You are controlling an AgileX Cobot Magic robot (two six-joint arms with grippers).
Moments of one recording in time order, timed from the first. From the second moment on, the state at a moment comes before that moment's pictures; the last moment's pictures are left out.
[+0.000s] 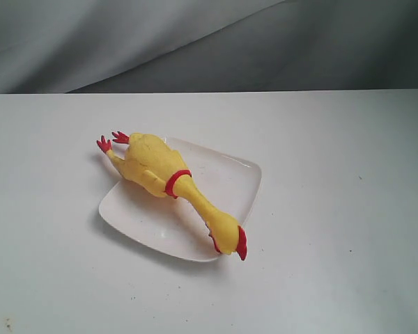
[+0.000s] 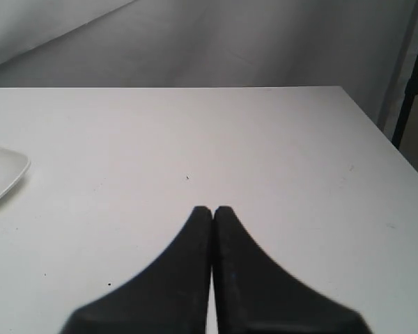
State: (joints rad) left arm -0.17 0.00 -0.81 -0.39 1.02 0.14; right arm -0.05 0.00 0.00 0.01 0.34 -0.02
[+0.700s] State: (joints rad) left arm 0.12 0.00 -0.82 -0.38 1.02 0.14; right arm -0.05 0.00 0.00 0.01 0.34 -0.02
